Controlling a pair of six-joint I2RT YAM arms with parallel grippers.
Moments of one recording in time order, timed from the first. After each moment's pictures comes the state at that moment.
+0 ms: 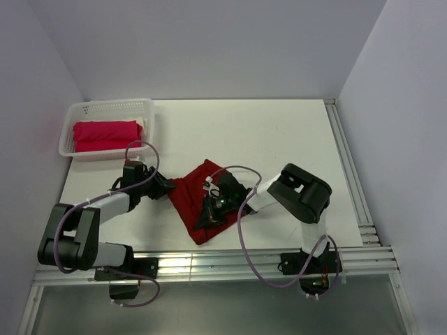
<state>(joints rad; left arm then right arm) -0.16 1.35 0.42 0.17 0.31 -0.88 0.87 1.93 0.73 0.49 -0.79 1.07</state>
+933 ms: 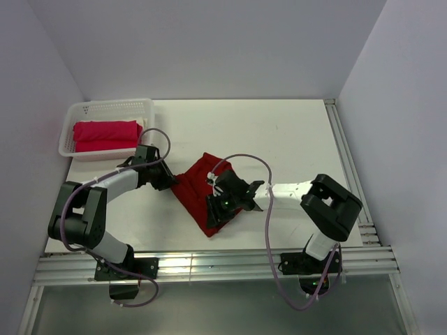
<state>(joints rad) -0.24 1.53 0.75 -0.19 0.20 -0.77 0.92 1.65 0.80 -0.10 -0.43 0.61</state>
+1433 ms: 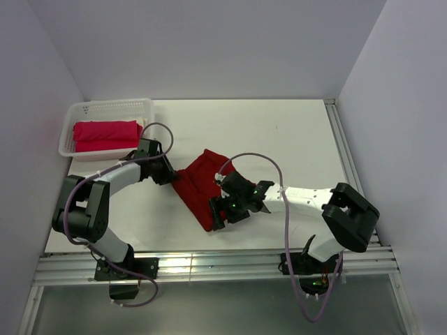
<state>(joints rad) -0.25 1.59 0.83 -0.23 0.19 -0.73 0.94 1.51 0.79 -0.28 -0.29 0.56</state>
